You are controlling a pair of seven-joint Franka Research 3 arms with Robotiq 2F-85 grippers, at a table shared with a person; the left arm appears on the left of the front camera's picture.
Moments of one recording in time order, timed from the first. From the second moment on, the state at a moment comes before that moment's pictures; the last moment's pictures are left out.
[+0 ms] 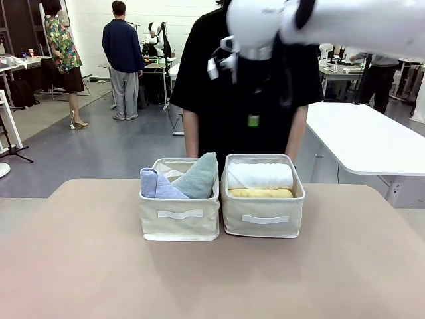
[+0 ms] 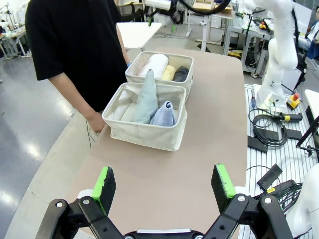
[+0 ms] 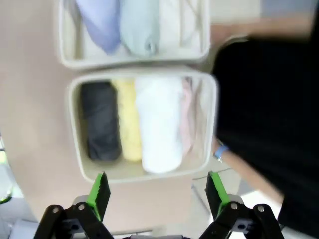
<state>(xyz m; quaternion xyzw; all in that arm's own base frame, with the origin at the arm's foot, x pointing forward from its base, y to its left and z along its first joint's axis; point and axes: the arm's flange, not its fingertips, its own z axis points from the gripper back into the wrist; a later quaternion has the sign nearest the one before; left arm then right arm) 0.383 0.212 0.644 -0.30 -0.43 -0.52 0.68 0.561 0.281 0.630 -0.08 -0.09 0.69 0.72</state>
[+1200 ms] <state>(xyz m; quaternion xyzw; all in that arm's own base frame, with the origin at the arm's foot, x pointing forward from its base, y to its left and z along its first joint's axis) 0.383 0.212 0.644 -0.30 -0.43 -0.52 0.68 0.450 0.073 0.596 -0.03 -0.17 0.52 0.84</state>
